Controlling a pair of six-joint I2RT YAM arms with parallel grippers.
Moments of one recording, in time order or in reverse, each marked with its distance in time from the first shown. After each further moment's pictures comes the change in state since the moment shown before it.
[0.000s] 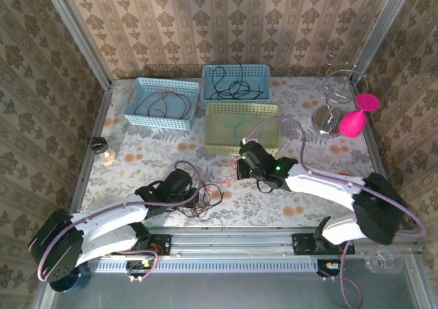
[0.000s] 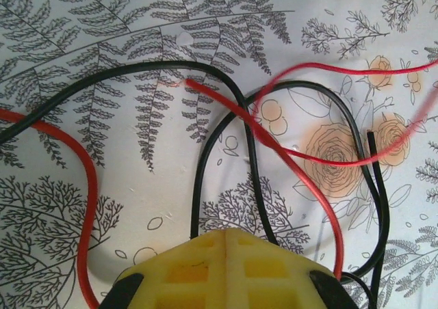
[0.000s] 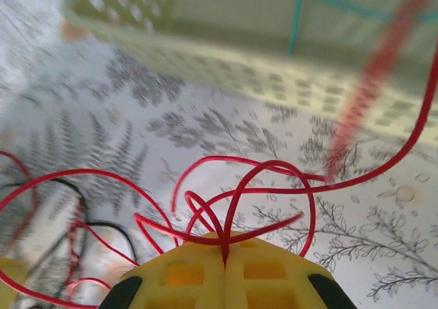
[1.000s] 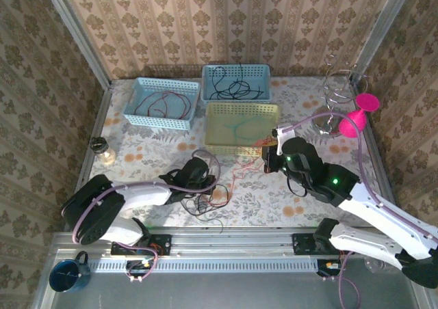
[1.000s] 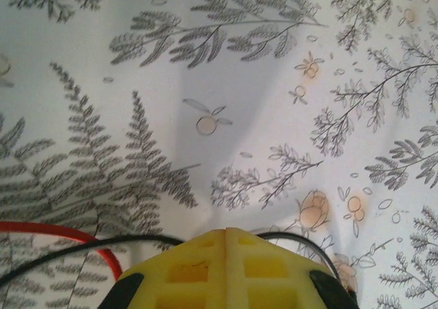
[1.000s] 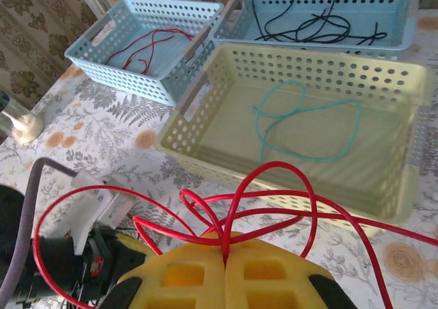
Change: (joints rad) left arm -0.002 0.416 0.160 0.351 0.016 0.036; right arm -0.005 -0.504 0.060 -0.301 0.132 -0.140
